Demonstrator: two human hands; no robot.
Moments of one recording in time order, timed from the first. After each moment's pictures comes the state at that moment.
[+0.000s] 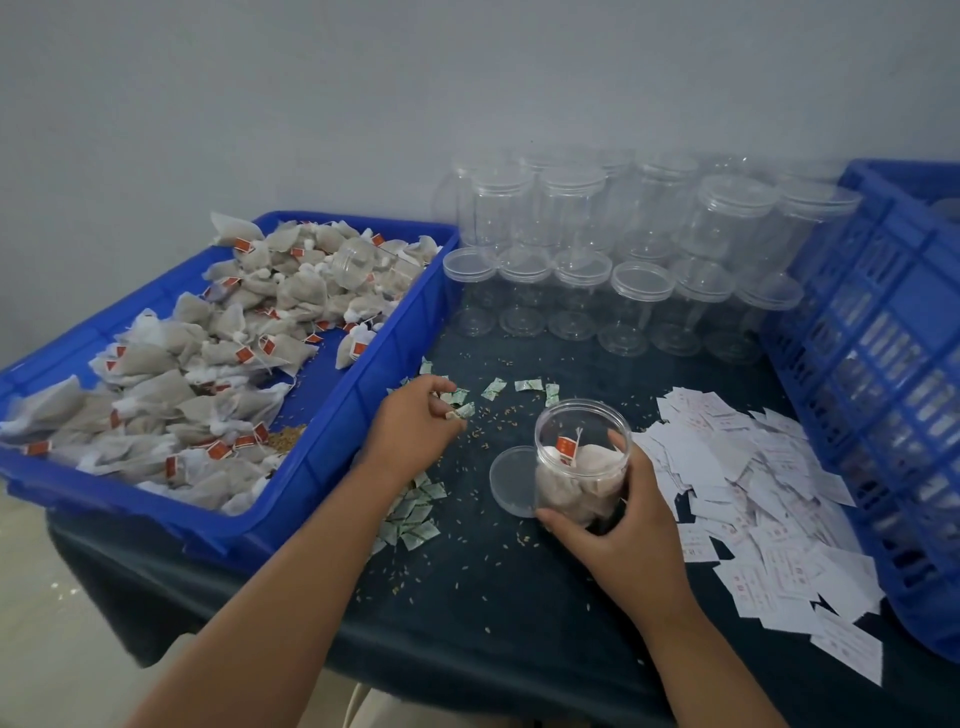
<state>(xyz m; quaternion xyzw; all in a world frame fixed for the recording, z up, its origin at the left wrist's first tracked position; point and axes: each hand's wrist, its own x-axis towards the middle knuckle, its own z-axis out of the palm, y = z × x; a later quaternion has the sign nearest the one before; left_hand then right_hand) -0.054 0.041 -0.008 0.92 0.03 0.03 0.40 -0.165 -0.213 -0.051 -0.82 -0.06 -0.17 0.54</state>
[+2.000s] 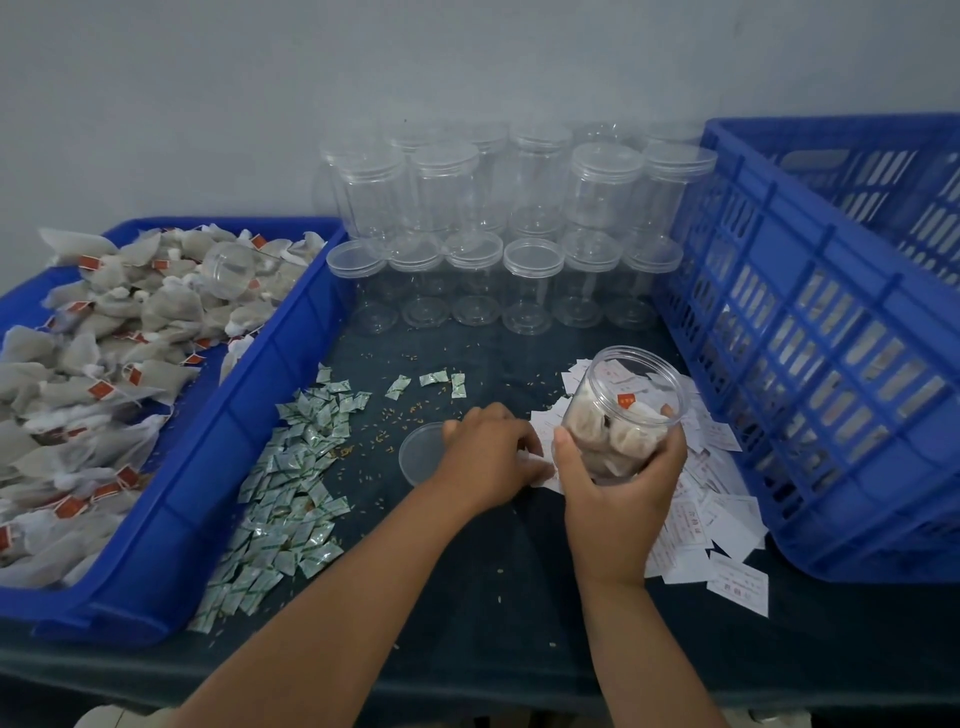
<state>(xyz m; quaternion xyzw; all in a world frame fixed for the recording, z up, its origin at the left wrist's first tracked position) -0.069 -0.133 -0.024 0.96 -0.20 -0.06 0.21 -0.150 -0.249 -0.054 -0.66 0.16 -0.45 0.58</state>
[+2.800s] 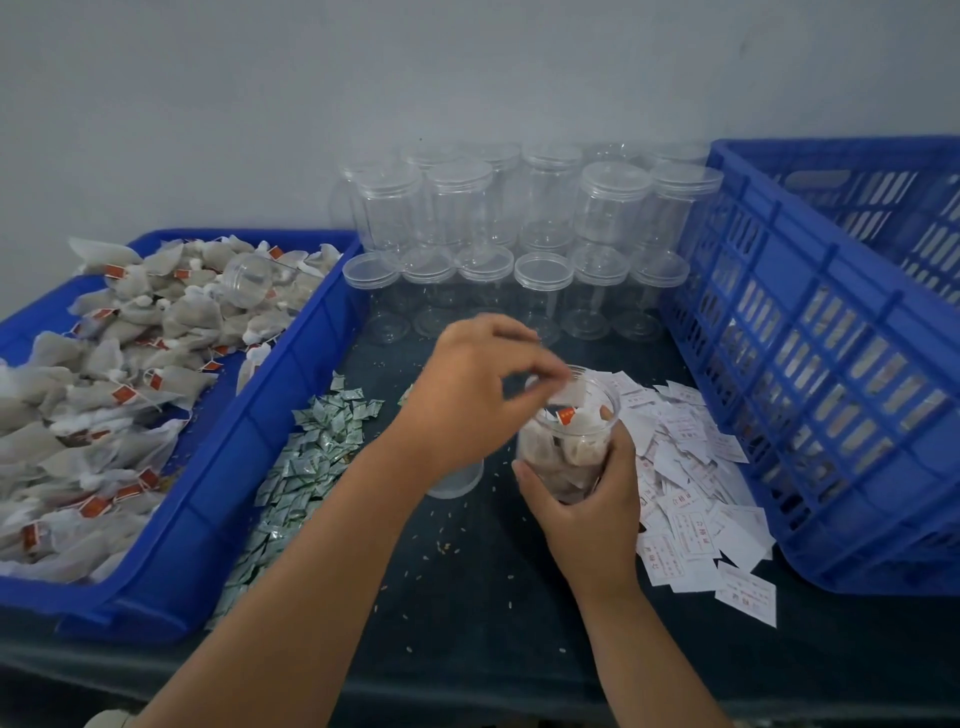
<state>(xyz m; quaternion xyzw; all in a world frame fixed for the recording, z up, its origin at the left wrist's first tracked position) -0.085 -0.098 0.085 0.84 -0.36 0.17 0.36 -0.158 -0.235 -0.050 -0.74 0.09 -0.33 0.58</state>
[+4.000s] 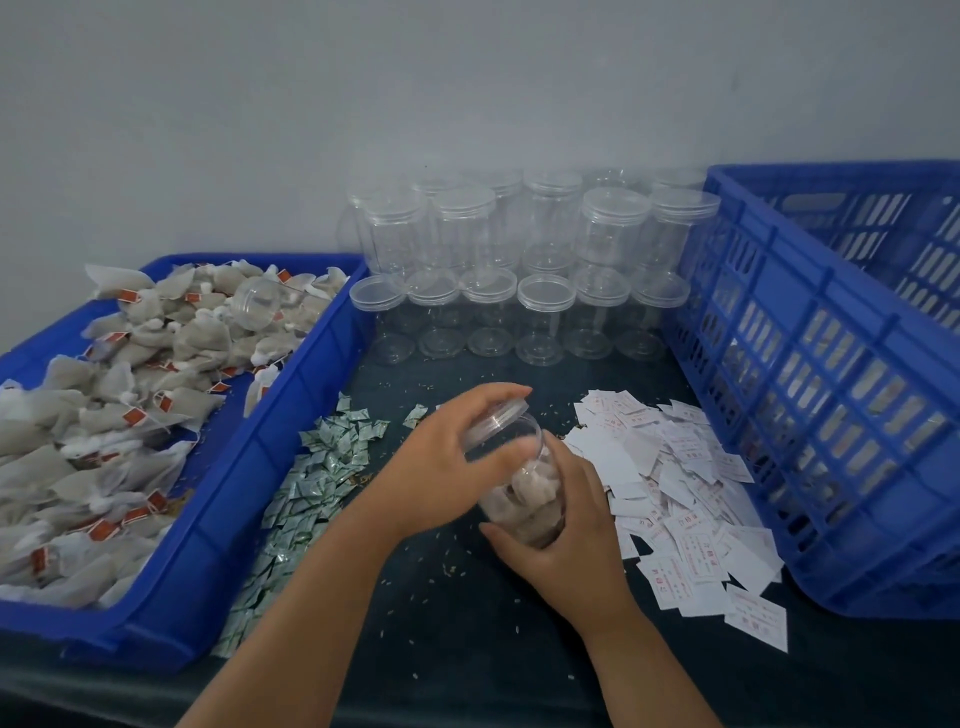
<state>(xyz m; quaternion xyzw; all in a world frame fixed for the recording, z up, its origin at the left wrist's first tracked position) -0.102 -0.064 0.059 0.84 -0.27 -0.05 0.47 -0.164 -0.231 -0.048 -0.83 -0.05 -0.22 0.52</state>
